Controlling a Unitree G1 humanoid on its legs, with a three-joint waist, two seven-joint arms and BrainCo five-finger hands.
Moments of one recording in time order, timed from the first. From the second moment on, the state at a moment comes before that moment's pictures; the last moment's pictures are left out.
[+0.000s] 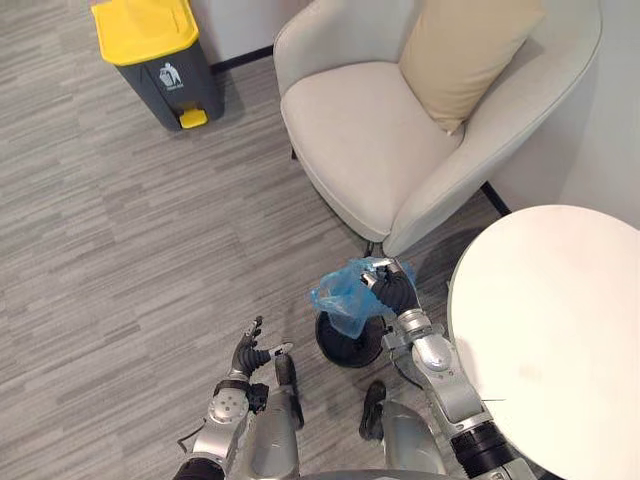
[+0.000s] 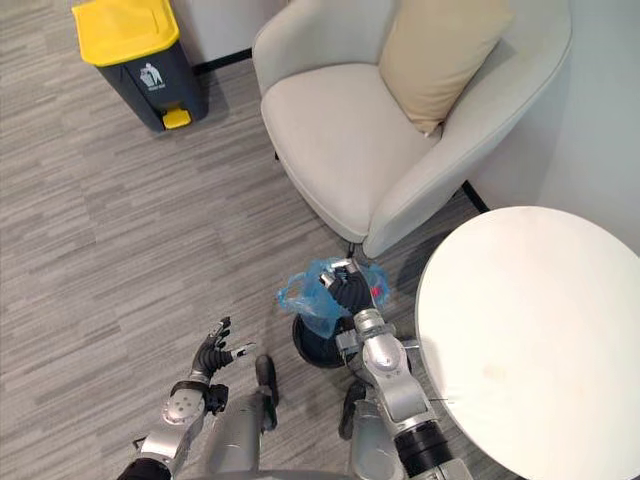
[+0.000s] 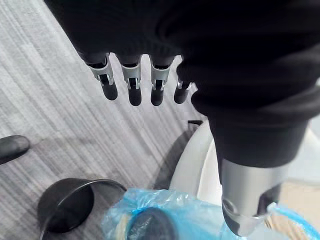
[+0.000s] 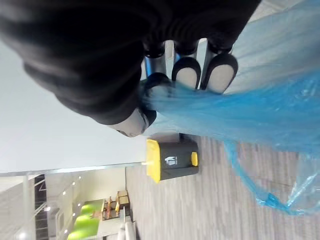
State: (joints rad) left arm 0.05 0.18 -0.13 0.55 0.01 -0.20 0.13; right arm -0.07 -0.10 0.28 0.04 0.01 -0.15 -0.02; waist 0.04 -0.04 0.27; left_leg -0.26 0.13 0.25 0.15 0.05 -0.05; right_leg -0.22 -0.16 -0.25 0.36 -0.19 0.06
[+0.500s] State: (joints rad) left arm 0.18 0.19 -0.17 0.19 0.10 -0.25 0.11; right arm -0.05 -0.17 0.33 -0.03 0.11 -0.17 0.05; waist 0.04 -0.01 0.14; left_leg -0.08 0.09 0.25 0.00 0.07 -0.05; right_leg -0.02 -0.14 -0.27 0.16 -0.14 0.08
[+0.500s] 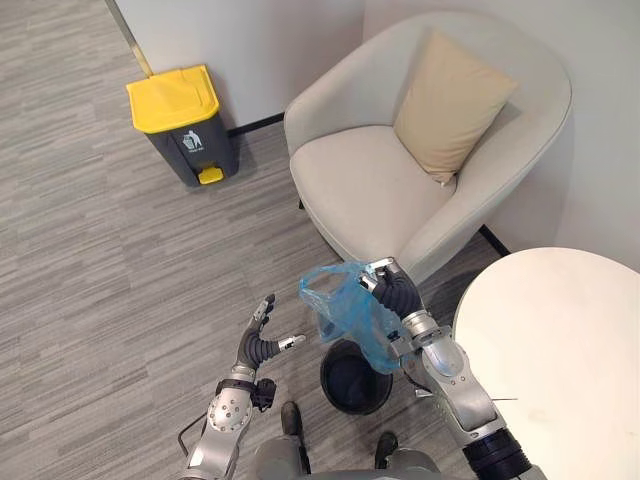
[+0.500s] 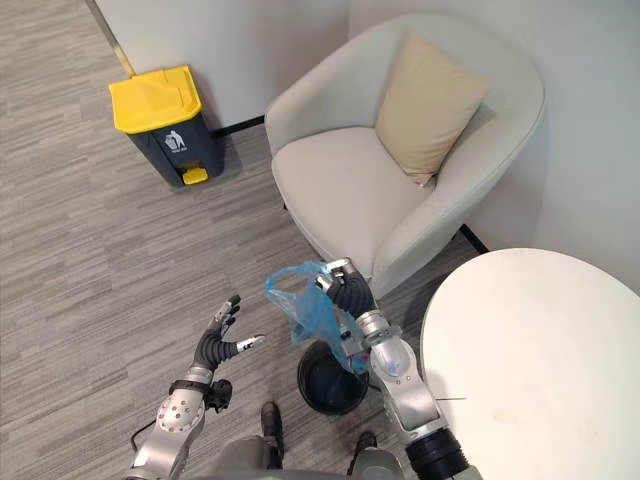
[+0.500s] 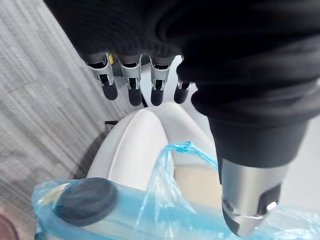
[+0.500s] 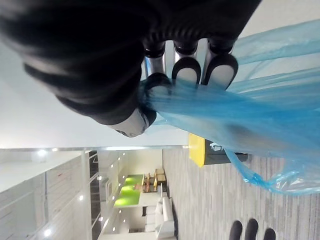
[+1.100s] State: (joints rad) left arm 0.07 0.29 -0.30 0.02 0.41 -0.29 0.15; right arm -0.20 -0.26 0.49 -0.02 0.36 -0.17 0.16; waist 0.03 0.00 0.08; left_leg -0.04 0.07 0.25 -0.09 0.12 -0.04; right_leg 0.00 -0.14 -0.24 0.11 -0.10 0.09
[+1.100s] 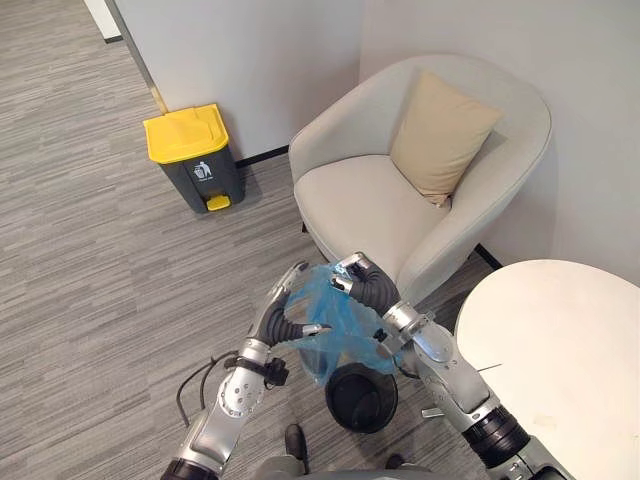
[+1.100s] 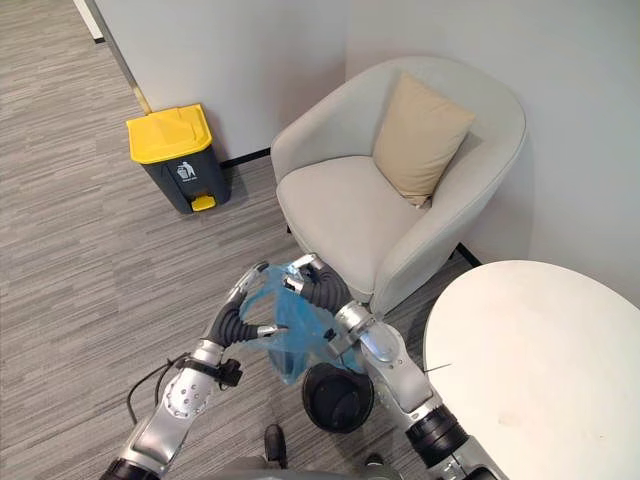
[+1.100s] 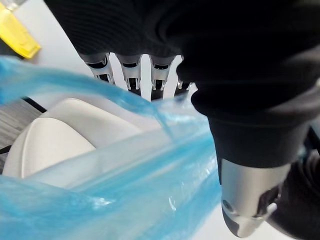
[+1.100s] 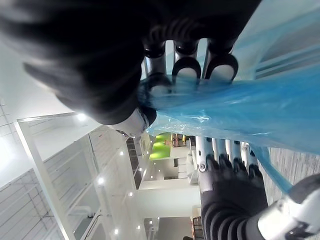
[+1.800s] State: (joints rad) left arm 0.02 0.26 -0.40 0.15 0.43 -0.28 0.13; right arm -0.33 -0.25 0.49 0.01 0.52 -0.17 0.15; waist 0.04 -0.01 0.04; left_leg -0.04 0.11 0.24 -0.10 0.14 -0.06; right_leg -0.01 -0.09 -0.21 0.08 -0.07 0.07
